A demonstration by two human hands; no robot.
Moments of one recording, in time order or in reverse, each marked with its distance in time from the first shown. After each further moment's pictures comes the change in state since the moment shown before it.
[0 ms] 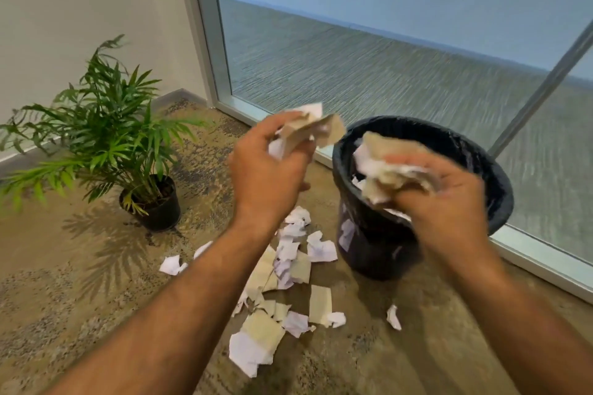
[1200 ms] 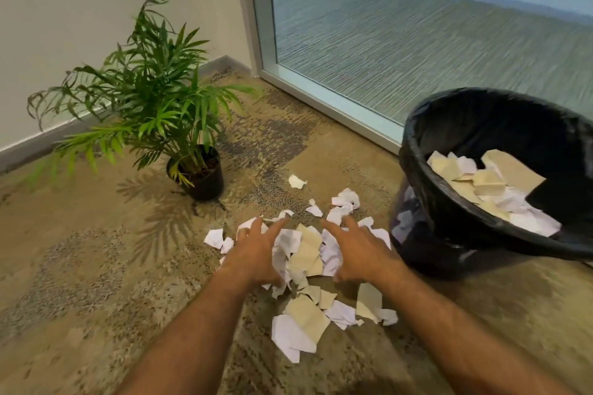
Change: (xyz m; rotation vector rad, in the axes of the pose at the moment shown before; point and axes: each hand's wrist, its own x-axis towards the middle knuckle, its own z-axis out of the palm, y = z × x) left_hand -0.029 -0.213 -0.124 1.239 -0.737 -0.525; right_hand 0.004 0.218 0.109 -1.288 -0.976 0.191
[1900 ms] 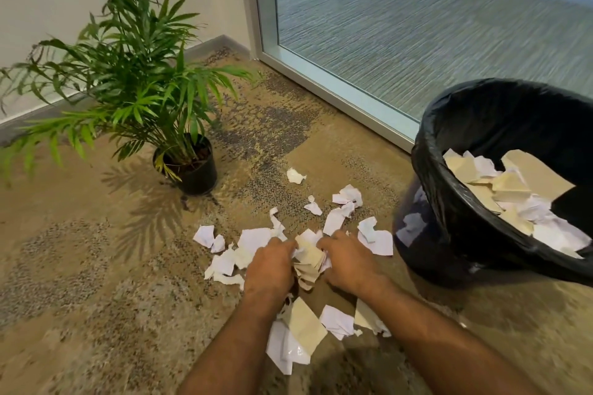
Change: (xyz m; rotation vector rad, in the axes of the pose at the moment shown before) left_hand 0.036 0.029 0.056 -0.048 0.142 -0.060; right_hand 0.044 0.005 0.052 0.071 0.030 0.000
